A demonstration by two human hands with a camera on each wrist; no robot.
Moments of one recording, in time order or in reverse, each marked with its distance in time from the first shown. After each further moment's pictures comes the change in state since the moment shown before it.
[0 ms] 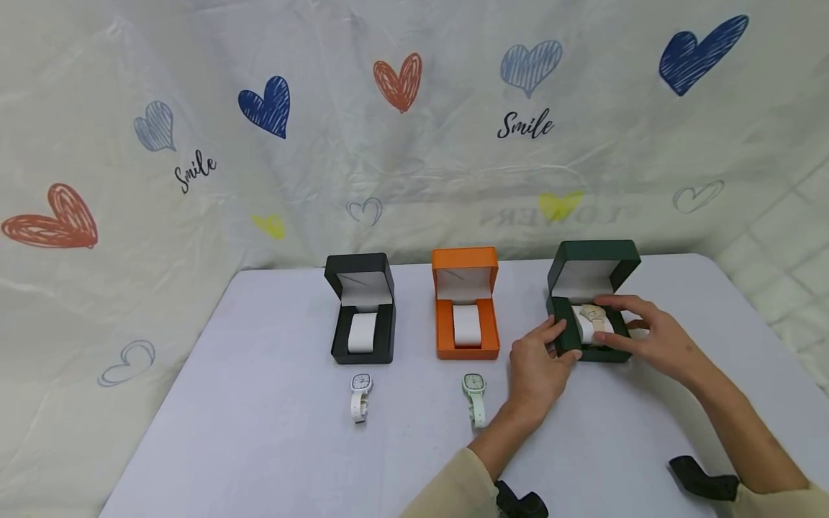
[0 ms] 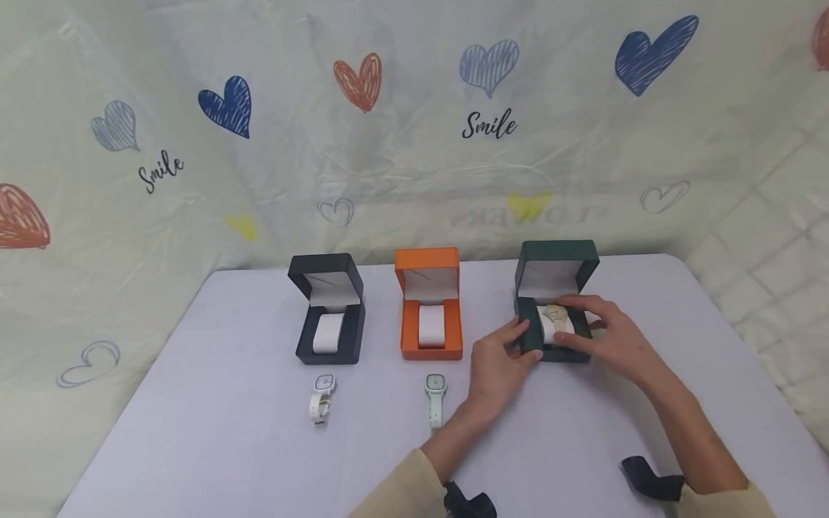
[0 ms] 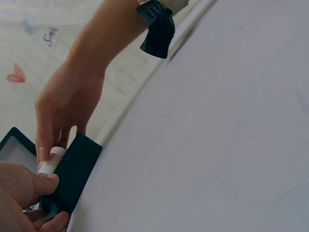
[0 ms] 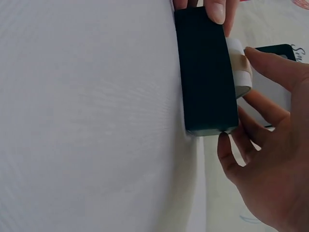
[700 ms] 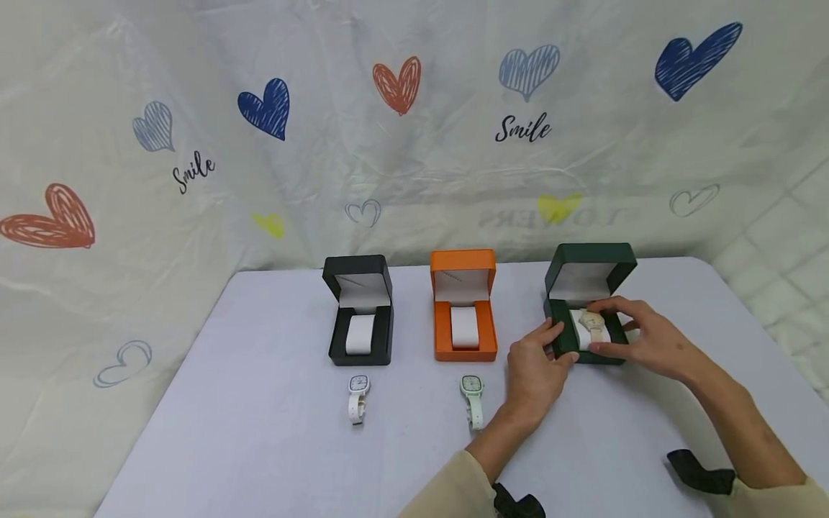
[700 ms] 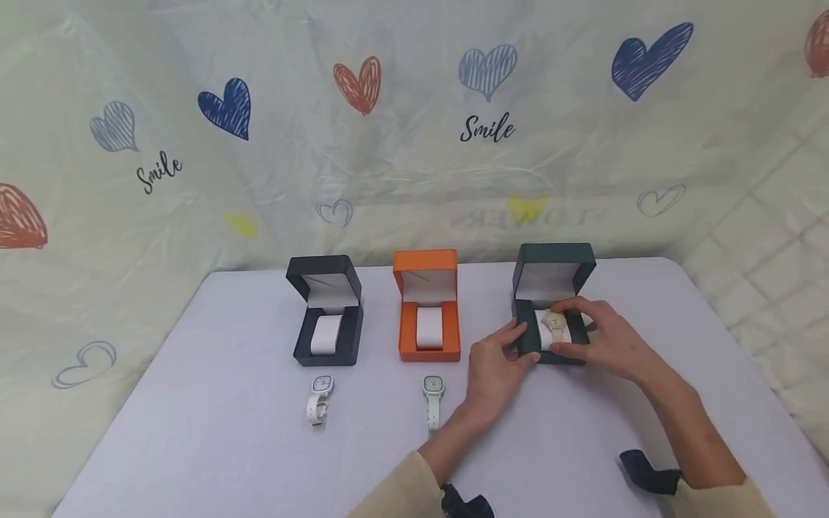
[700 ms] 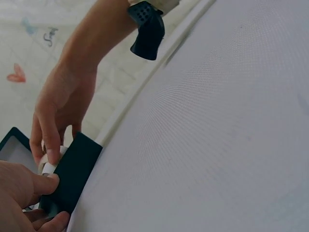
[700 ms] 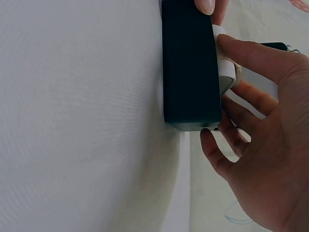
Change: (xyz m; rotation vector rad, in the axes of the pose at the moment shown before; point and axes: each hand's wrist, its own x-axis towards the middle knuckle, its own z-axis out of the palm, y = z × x) left_hand 0.000 -0.001 0.000 0.000 -0.012 0.003; right_hand 0.007 -0.005 -0.003 -0.084 -0.076 -0.037
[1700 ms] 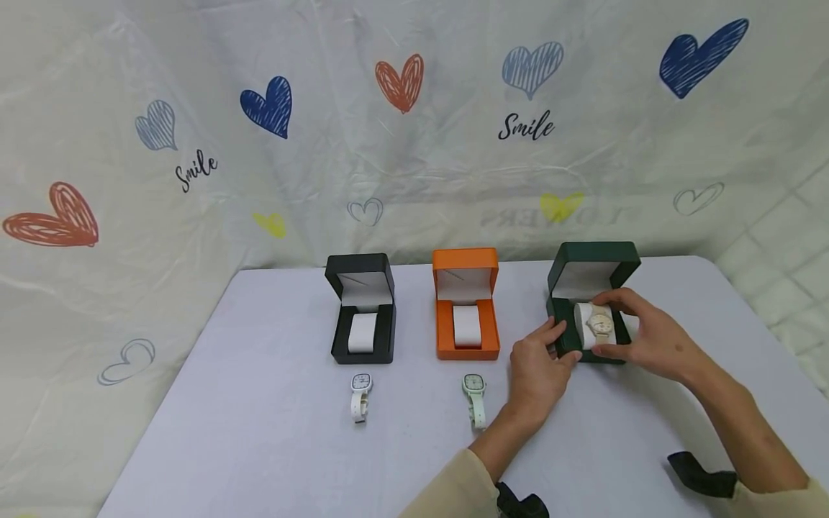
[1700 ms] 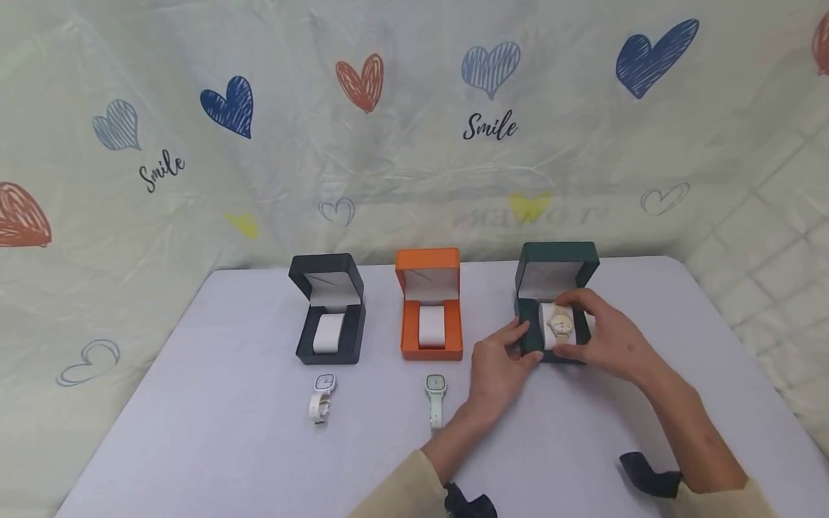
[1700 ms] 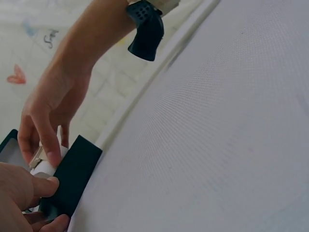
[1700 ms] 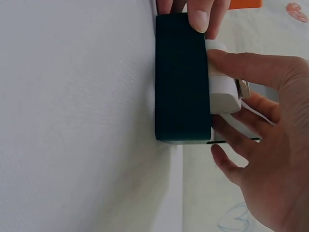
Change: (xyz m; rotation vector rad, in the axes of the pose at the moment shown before) left_hand 0.000 -0.001 0.000 0.052 0.007 0.046; right_hand -0.003 -0.018 0.002 0.037 0.076 0.012
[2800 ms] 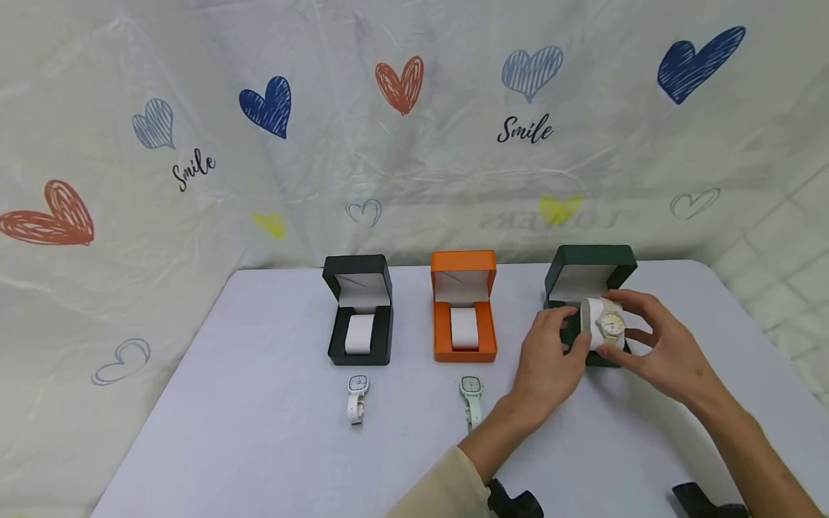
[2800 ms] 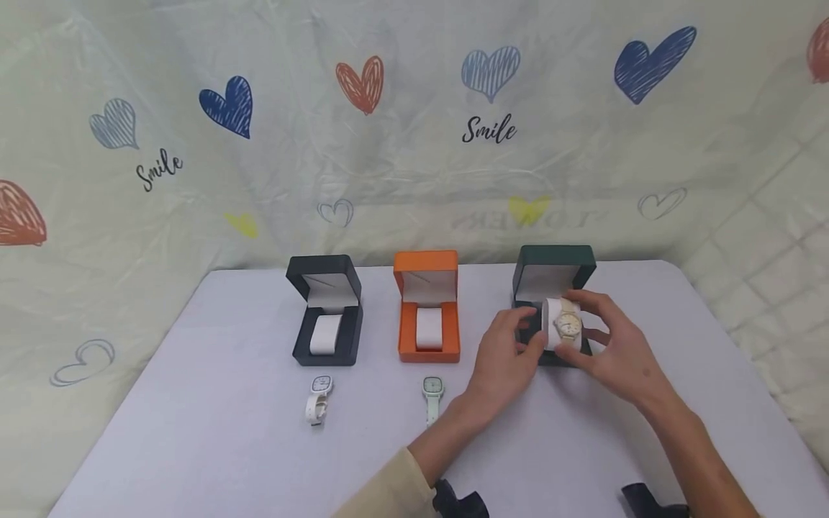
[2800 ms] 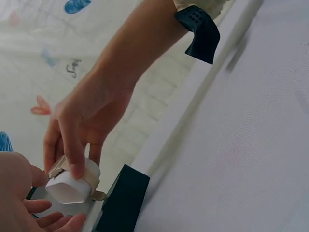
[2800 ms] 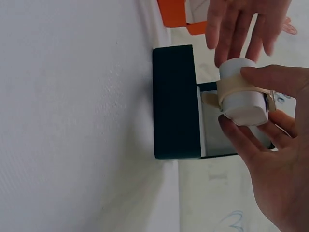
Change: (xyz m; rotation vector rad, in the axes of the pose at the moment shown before) left_hand 0.001 0.041 -0.021 0.052 -0.140 0.082; right_hand -0.025 -0.015 0.002 0.196 0.202 -0.099
